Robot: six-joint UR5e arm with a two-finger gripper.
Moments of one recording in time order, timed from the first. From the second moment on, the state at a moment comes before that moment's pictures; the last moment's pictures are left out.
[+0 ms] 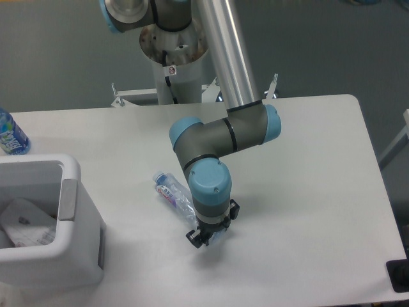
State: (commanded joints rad) arm 2.36 -2.12 -1.55 -0.91 1.60 -0.32
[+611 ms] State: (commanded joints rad) arm 2.42 -2.00 -1.26 -0.90 1.53 -0.41
